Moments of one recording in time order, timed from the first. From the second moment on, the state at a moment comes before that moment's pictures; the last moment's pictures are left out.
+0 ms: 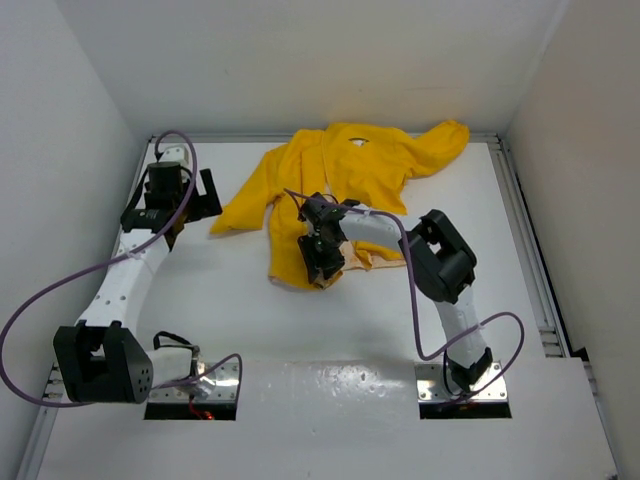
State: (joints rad) left arm 0.00 1.21 1.03 -0.43 -0.10 -0.22; right arm 0.74 2.11 1.46 -0.66 -0.21 0.36
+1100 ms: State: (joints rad) left arm 0.03 1.15 0.93 -0.40 0.26 -0.05; right arm 0.60 1.98 1.29 -0.33 -0.62 0.30
